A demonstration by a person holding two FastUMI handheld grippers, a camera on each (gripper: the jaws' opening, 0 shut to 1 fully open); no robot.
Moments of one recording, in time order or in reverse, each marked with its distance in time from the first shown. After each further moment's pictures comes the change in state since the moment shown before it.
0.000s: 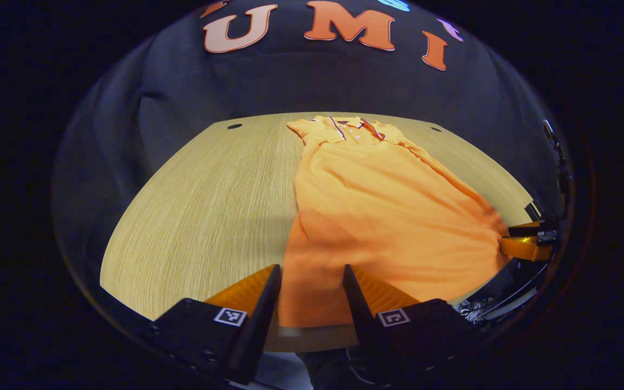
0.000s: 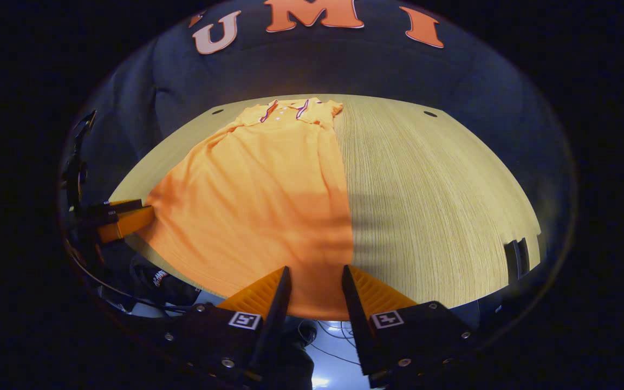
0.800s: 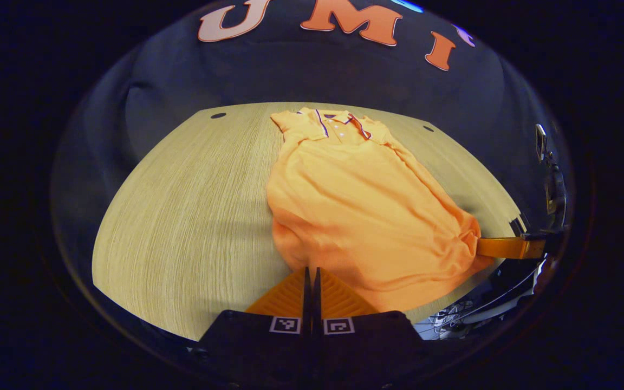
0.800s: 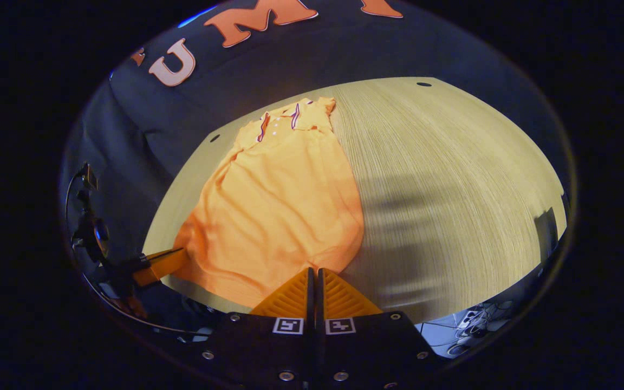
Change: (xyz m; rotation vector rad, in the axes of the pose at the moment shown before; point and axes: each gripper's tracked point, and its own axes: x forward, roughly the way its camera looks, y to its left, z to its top) left arm 0.001 -0.031 0.037 -0.067 0.071 -0.068; right arm 0.000 0.036 0.047 0.213 0.024 0.213
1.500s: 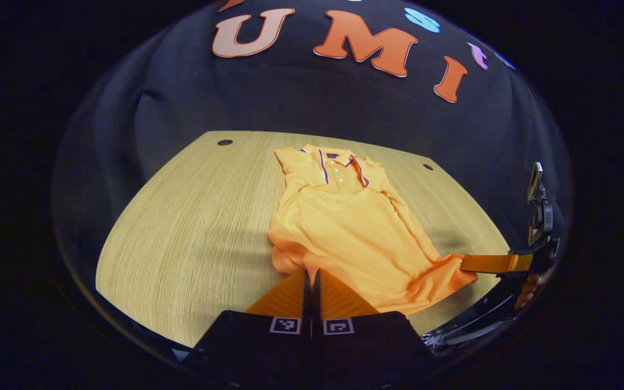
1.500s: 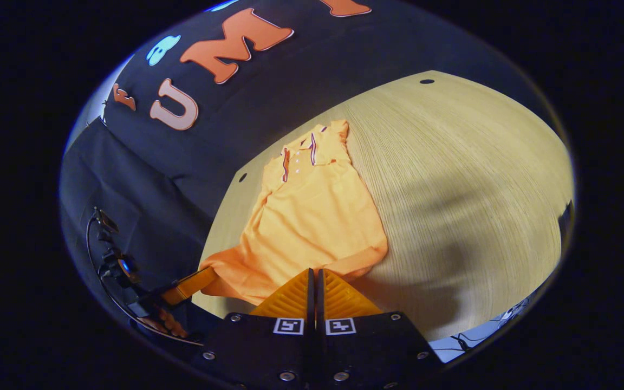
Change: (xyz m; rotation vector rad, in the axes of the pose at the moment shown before) left arm -0.022 -0.005 0.079 -0.077 -0.146 -0.005; right arm -0.011 0.023 0.061 0.179 -0.099 0.210
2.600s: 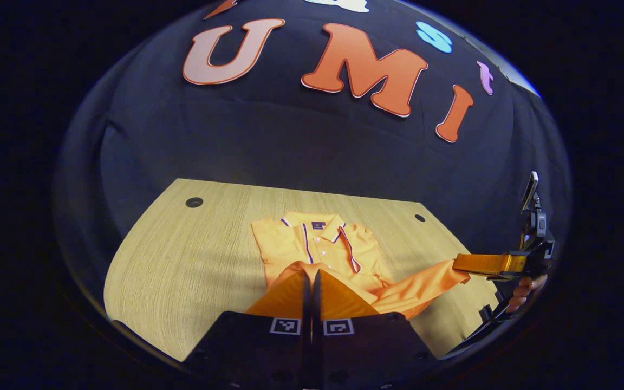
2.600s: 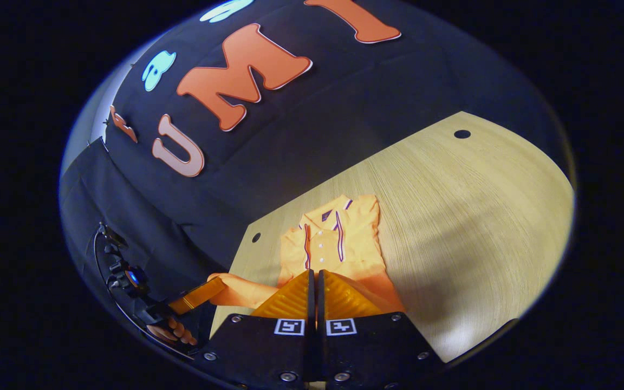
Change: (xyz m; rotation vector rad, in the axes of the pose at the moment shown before) left arm 0.100 -0.007 0.179 -0.009 -0.135 -0.115; right arm 0.065 0.039 0.187 0.005 -0.198 0.010
